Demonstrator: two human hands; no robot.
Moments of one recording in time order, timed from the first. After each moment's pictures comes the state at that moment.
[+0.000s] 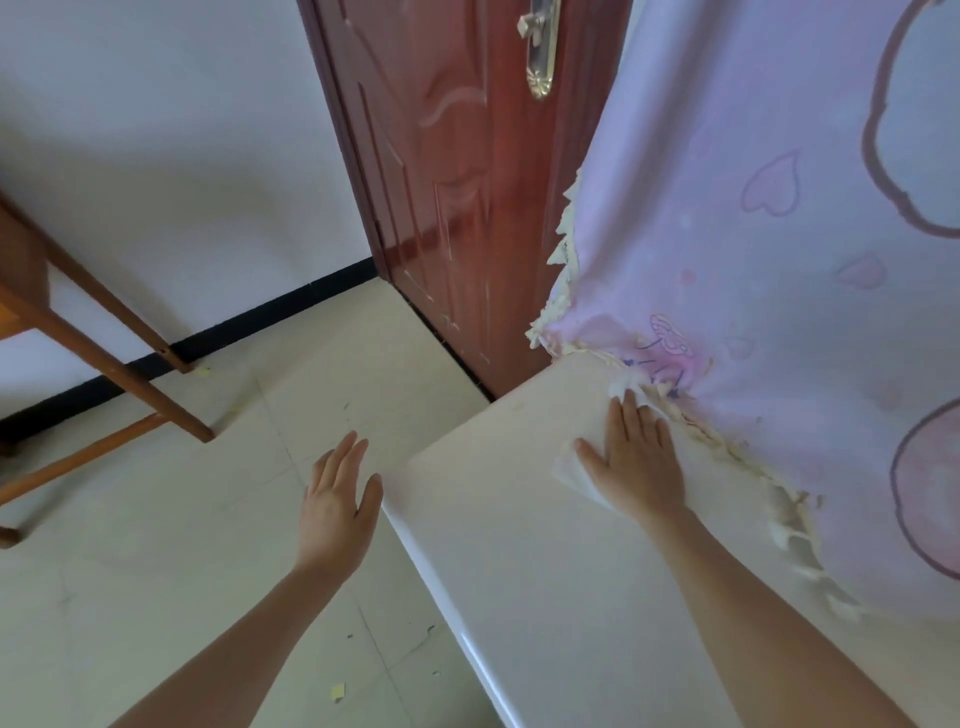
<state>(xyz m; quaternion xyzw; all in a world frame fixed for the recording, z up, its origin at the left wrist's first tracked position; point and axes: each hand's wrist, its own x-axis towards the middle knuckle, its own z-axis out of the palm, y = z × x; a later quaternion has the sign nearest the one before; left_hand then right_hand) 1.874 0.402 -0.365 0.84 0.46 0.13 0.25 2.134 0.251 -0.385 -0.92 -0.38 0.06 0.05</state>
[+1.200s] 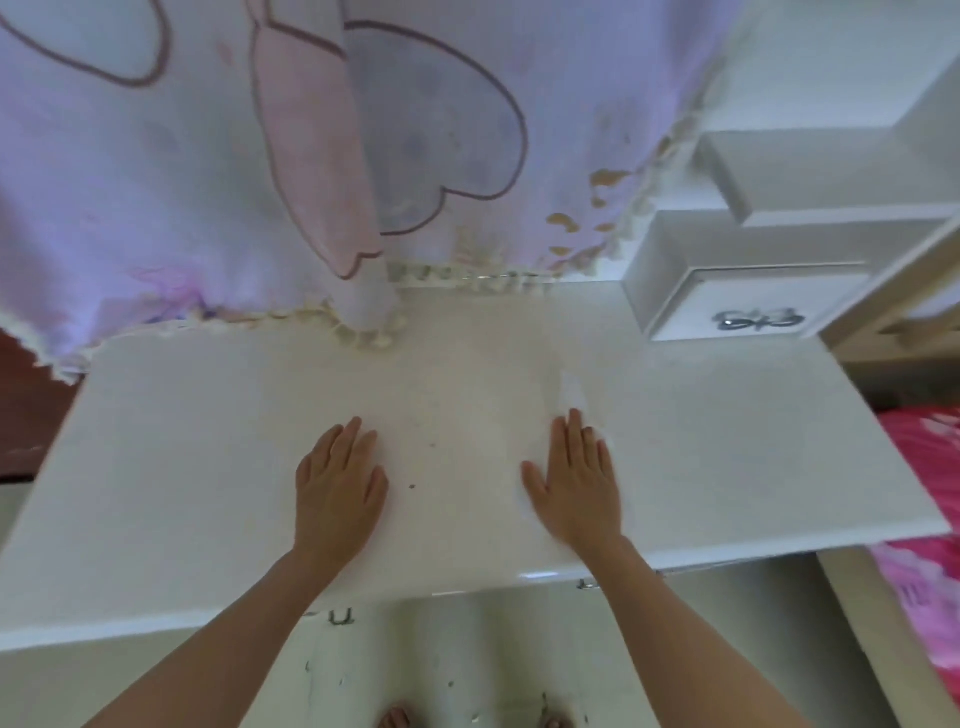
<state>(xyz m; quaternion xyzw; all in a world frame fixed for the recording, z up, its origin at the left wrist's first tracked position) 1.959 0.169 -0.370 0.98 -0.09 0.01 0.15 1.929 -0.074 -0.389 -0.99 0.11 0.06 0.07</state>
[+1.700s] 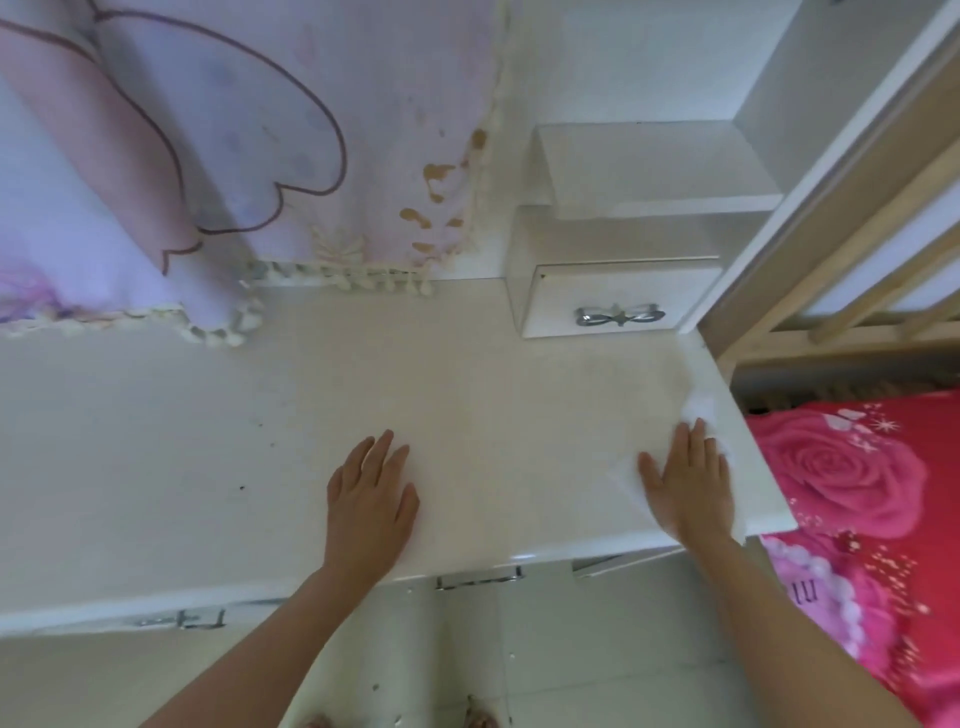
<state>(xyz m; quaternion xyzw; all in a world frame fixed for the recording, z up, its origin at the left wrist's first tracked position) 1.909 -0.019 -0.375 0.98 -0.13 0.06 0.17 1.874 -0.344 -0.382 -0.96 0.27 0.05 0.08</state>
